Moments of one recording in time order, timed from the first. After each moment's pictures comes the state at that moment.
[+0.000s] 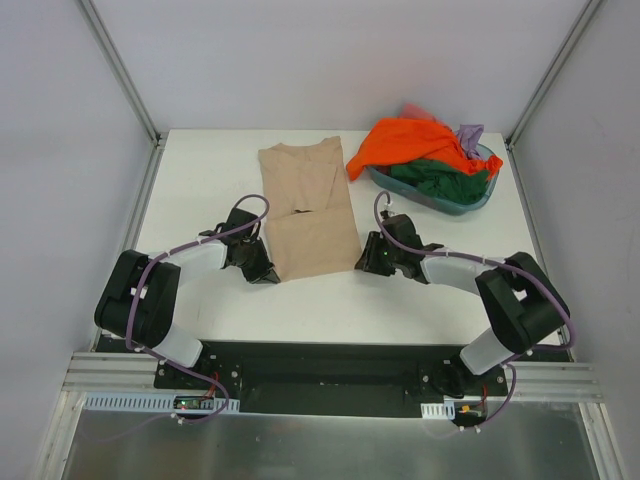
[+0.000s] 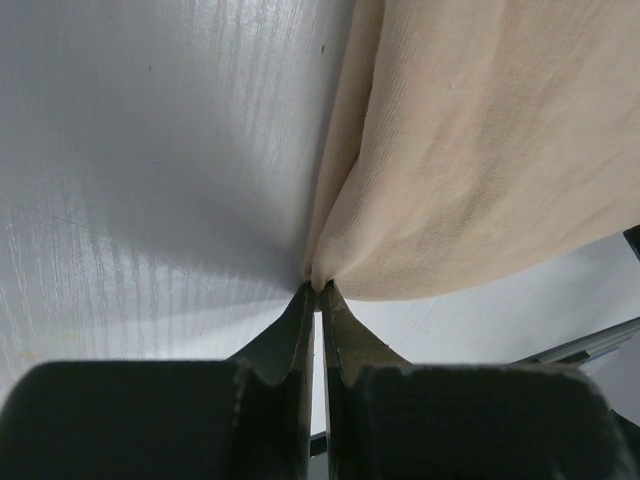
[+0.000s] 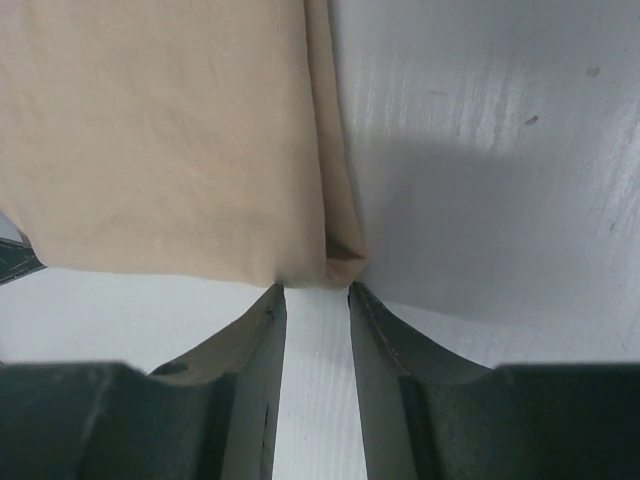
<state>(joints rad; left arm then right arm) -0.34 1.52 0.72 -0.37 0.30 -0.81 0.57 1.57 0.70 0.00 -0.14 0.68</state>
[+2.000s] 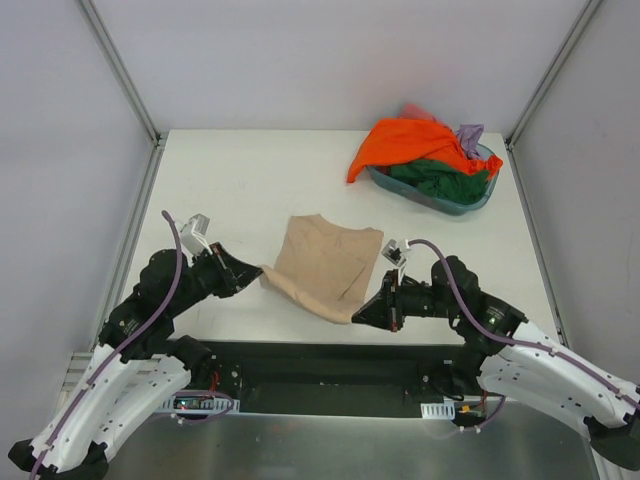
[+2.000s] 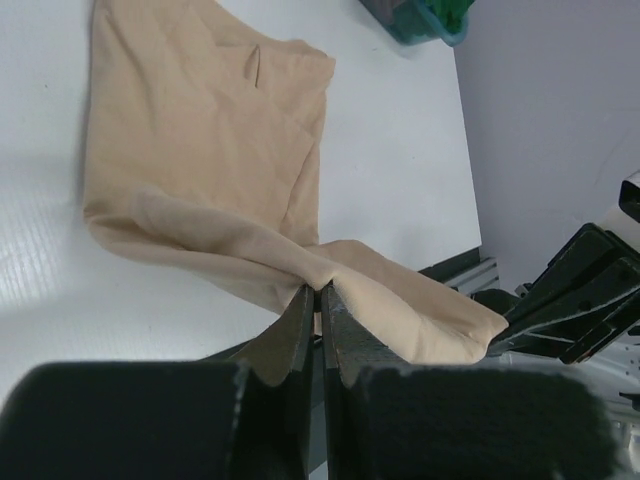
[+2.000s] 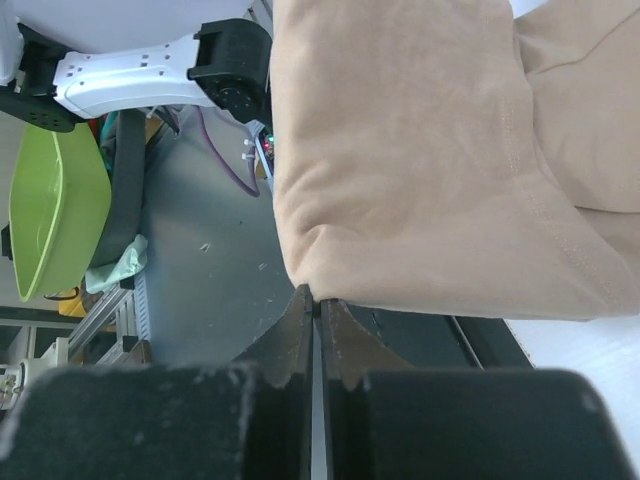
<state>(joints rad) -0.54 0.45 0.72 -0.66 0.15 -0.85 0.92 0.64 0.57 -0.28 -0.49 0.58</state>
